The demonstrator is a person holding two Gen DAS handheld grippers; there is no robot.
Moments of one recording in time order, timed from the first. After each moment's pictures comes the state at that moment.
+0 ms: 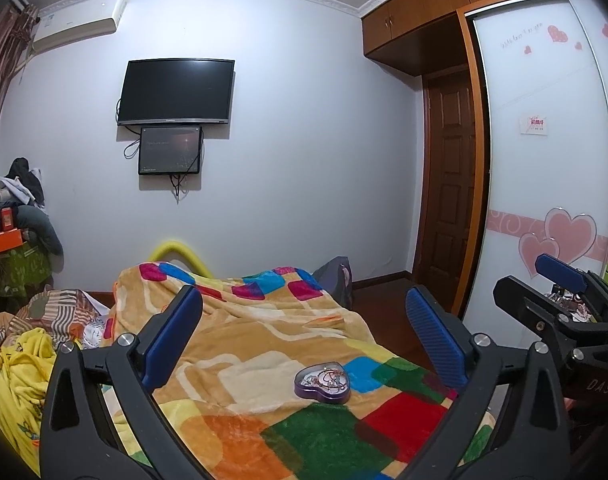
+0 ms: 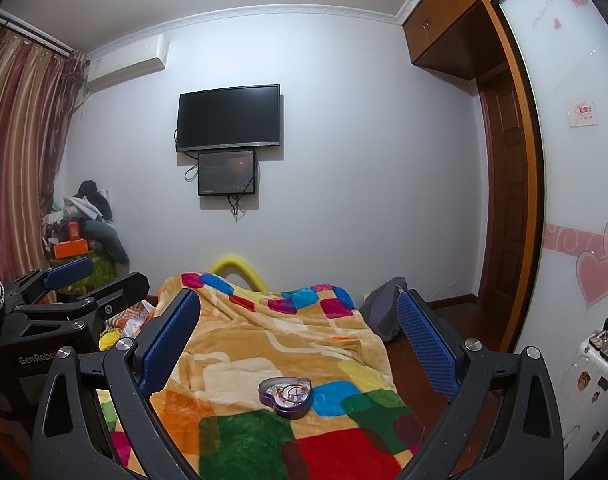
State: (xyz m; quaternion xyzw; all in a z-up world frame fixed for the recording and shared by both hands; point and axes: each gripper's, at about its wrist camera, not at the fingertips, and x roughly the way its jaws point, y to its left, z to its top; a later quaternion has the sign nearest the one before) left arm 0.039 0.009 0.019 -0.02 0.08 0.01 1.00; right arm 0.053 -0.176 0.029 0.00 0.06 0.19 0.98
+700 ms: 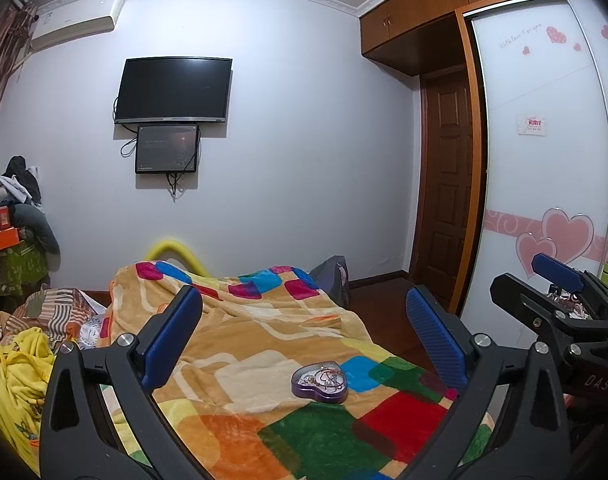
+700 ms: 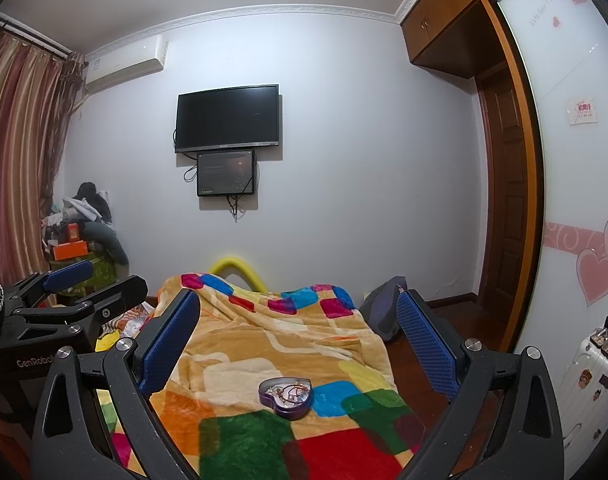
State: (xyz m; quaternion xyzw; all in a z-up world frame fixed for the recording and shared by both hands) left arm 0.042 0.010 0.017 -0.02 0.08 0.00 1.00; right arm 0.053 -0.175 0.029 0.00 0.06 0.19 0.98
